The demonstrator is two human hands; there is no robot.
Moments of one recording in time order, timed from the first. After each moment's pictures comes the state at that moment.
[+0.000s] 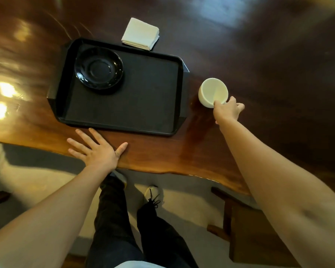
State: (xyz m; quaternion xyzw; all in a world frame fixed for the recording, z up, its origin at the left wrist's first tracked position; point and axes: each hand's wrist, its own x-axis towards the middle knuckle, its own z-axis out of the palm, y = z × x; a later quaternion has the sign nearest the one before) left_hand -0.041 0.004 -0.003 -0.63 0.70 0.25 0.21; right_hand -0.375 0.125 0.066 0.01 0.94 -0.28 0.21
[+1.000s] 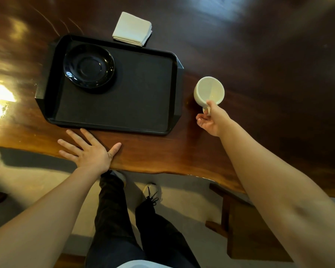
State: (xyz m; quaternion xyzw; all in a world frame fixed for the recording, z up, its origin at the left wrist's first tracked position) left_hand -0.041 0.006 0.000 -0.63 0.70 0.26 0.23; right_hand -0.375 0.132 0.054 0.26 0.70 -0.51 0.44
